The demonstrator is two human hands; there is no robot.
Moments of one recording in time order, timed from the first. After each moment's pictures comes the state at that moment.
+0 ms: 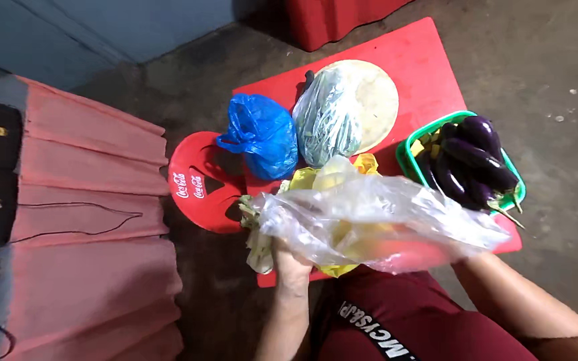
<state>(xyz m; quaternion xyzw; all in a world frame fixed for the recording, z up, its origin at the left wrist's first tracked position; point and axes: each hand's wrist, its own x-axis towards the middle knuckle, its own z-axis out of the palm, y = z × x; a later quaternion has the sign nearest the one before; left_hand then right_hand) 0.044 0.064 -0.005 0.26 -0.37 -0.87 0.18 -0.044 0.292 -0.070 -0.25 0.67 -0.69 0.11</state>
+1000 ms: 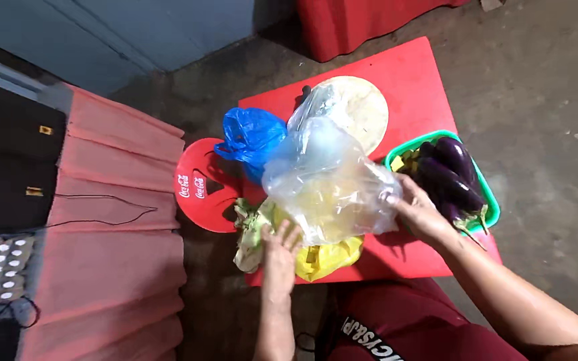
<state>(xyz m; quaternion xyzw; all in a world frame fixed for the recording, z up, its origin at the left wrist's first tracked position) 0.061 0.087 -0.038 0.33 -0.60 -0.73 0.08 -0.076 0.345 -0.083 -0.07 0.62 -0.75 0.23</state>
